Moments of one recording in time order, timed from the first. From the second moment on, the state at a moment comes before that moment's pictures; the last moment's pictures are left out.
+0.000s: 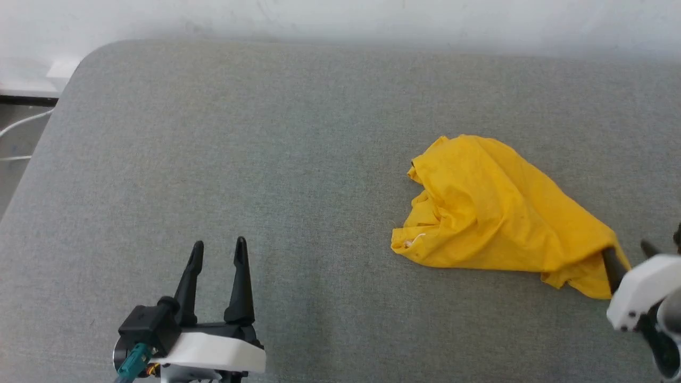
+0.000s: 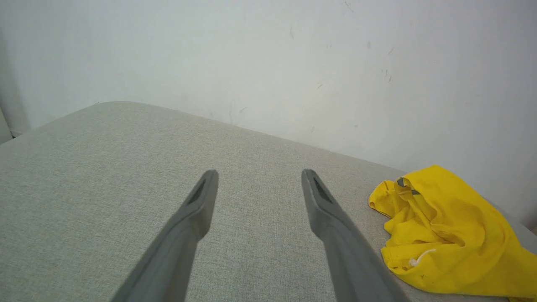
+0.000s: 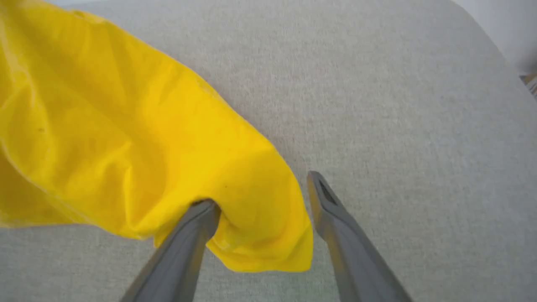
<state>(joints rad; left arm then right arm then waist) 0.04 0.05 -0.11 -0.01 -0.31 0.02 -0.26 -0.10 -0.14 -0.28 0.13 0.17 0.13 0.41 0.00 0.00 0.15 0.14</state>
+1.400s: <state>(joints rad) -0.02 0.05 -0.21 0.05 -0.27 0.02 -0.26 -0.61 -0.20 0.15 0.41 0.22 0.13 0.62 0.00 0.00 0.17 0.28</state>
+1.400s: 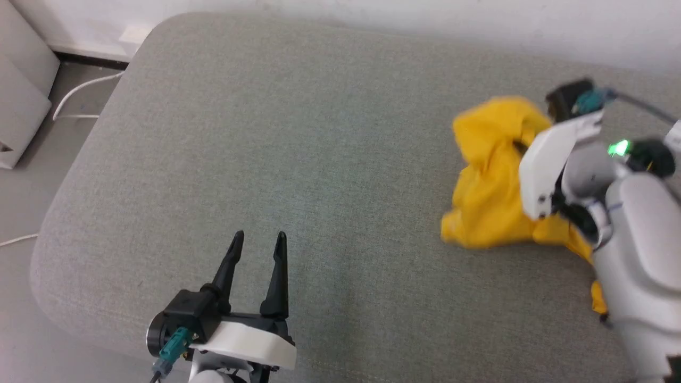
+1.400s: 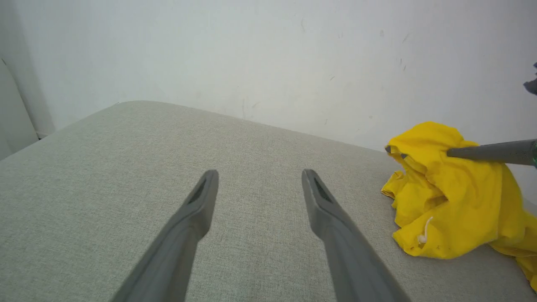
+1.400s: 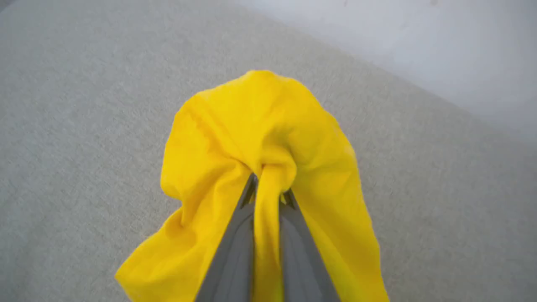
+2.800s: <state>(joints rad) 0.00 0.05 -0.20 0.05 -0.26 0.02 -0.26 -0.50 -0.24 0.37 0.22 0.53 0.13 0.61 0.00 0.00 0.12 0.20</state>
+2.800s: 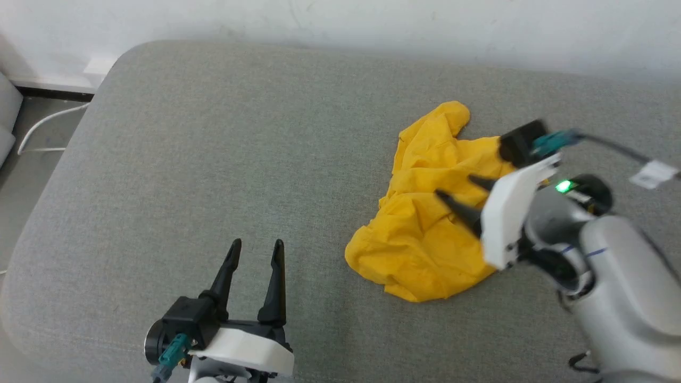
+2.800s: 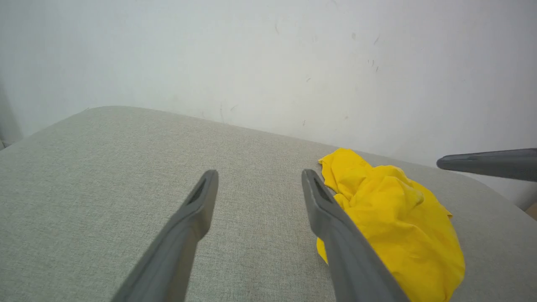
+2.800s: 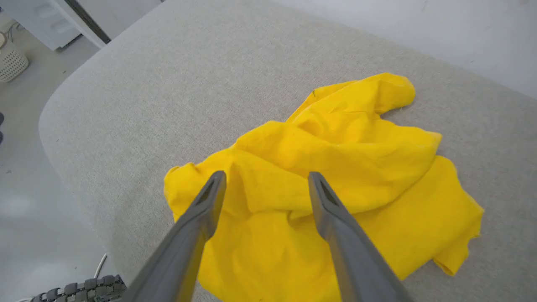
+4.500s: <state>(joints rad) 0.00 0.05 -0.17 0.05 -0.25 0.01 -0.26 -0.17 -0.22 -0.41 0.10 0.13 0.13 0.56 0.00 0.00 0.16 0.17</state>
